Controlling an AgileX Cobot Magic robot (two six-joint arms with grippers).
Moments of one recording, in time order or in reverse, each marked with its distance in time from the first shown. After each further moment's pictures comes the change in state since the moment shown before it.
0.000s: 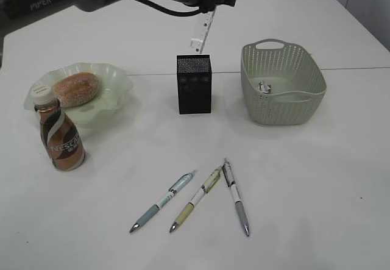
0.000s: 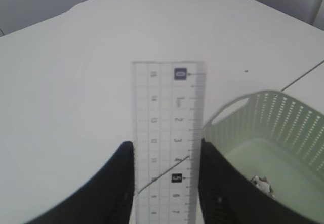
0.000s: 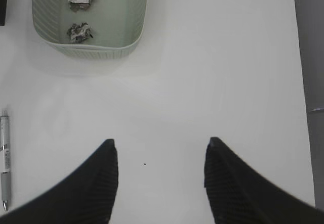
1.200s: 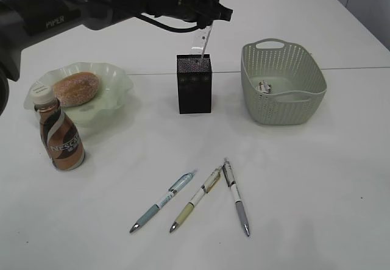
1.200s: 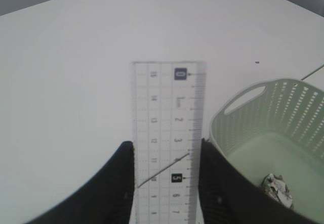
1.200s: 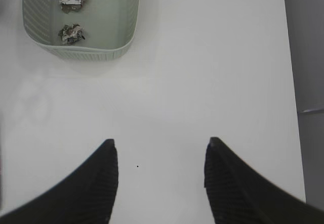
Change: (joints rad) left arm 0.024 0.070 0.000 -0.034 -0.067 -0.002; right arm 0.000 0.000 0.000 -0.028 0.000 0.000
